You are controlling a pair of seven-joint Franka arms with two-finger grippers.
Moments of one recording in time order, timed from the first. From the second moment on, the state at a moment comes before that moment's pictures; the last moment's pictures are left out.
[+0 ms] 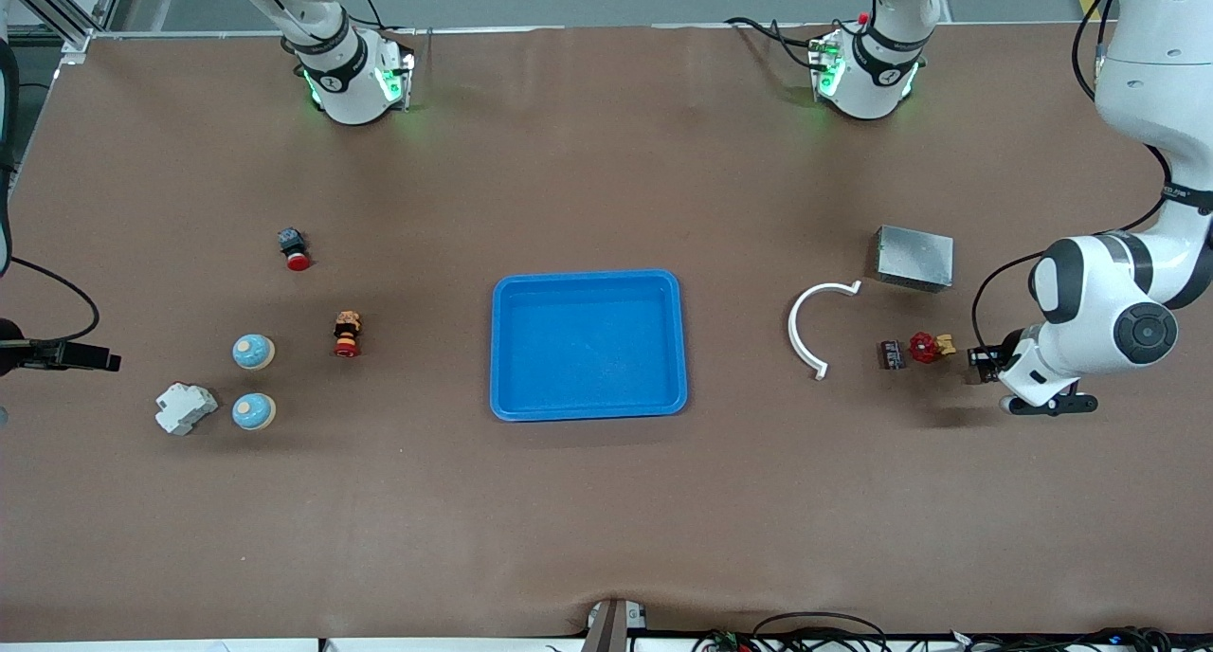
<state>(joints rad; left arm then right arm) 0.29 0.59 -0.14 -1.85 0.22 2.27 -0.02 -0.32 0.51 0.08 -1.32 -0.04 1.71 -0.20</state>
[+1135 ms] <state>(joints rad) 0.29 0.61 -0.14 -1.85 0.22 2.28 -0.02 -0.29 0.26 0.10 -1.30 0.00 1.60 -0.13</state>
